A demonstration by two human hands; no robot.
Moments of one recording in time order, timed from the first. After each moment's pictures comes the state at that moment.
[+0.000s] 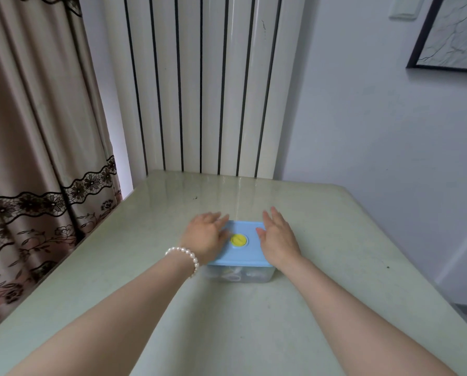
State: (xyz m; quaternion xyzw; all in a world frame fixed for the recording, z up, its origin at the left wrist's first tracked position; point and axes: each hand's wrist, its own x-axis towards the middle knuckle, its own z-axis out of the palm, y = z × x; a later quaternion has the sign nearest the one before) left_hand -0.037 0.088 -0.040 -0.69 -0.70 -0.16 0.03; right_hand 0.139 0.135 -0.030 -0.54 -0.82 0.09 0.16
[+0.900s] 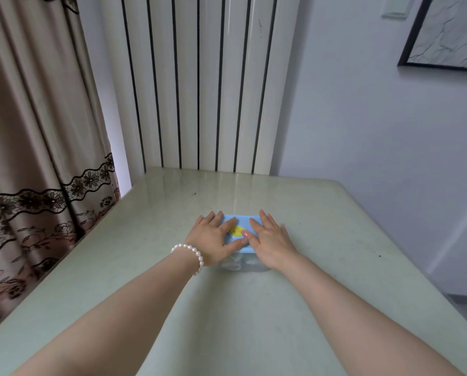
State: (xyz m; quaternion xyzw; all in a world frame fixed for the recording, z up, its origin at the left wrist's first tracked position) left_hand -0.024 0.071 -0.044 -0.72 -0.68 -0.08 0.00; right_hand 0.141 0.109 -0.034 -0.52 -0.84 0.11 0.07
